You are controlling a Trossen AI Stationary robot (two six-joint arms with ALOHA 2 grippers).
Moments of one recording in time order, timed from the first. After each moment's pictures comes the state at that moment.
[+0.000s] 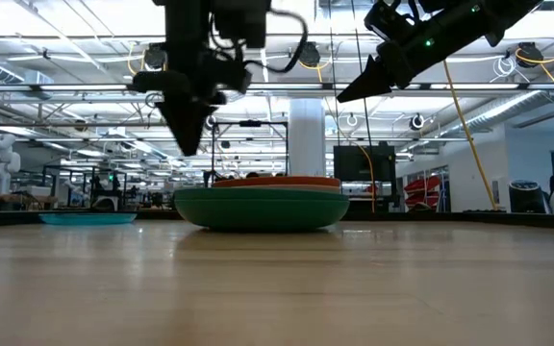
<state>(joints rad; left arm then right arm) 0.08 1.79 1.45 -1.16 -0.21 0.23 -0.11 1.16 0.66 0.06 0.31 -0.22</state>
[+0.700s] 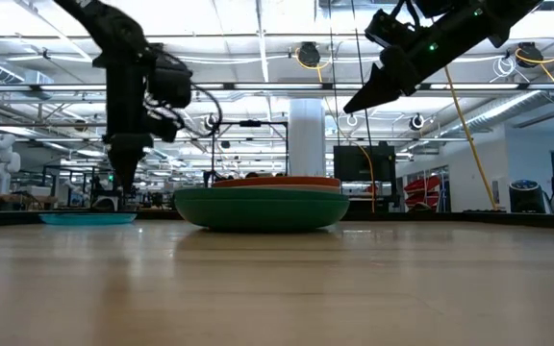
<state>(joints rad) 0.57 1.46 0.92 -0.90 -0.16 0.02 -0.10 1.16 0.66 -0.02 0.31 -0.12</state>
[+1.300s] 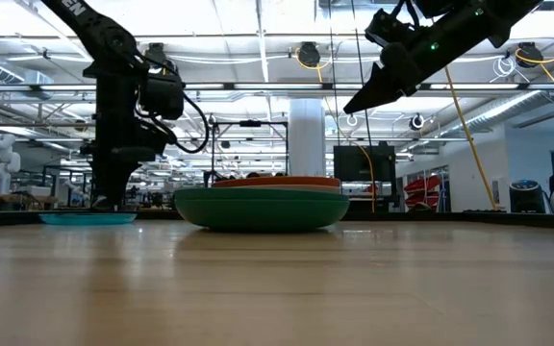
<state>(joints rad) 0.58 1.45 0.81 -0.83 -0.16 -0.24 -0.10 1.16 0.66 -0.03 0.28 -0.10</state>
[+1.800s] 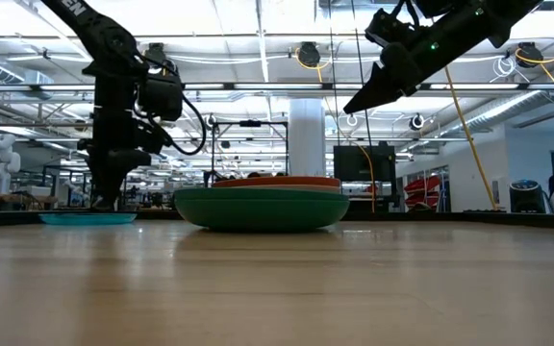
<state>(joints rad) 0.58 1.45 0.81 -0.86 -0.24 -0.25 -0.10 1.16 0.66 -0.03 0.28 -0.10</state>
